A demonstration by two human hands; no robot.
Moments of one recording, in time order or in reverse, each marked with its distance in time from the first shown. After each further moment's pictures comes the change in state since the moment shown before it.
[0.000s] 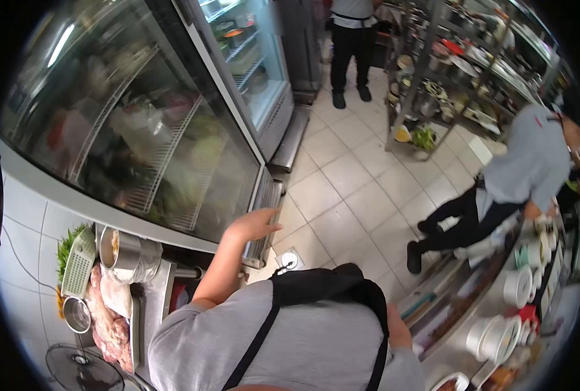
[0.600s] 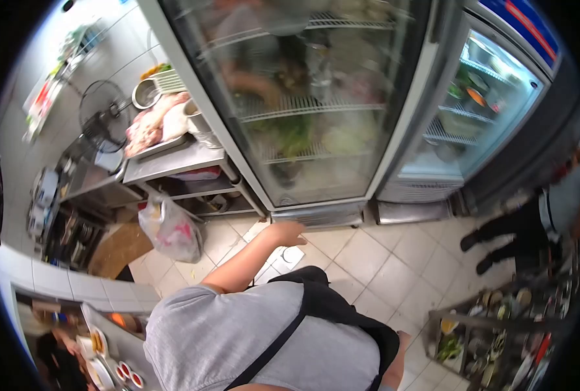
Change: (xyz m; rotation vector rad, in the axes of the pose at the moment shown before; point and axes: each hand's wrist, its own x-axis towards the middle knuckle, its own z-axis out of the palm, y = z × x) left_hand 0.065 0.003 0.045 -0.317 0.303 -0.866; right_hand 0.165 -0.604 -0.109 -0.540 -0.209 -0.681
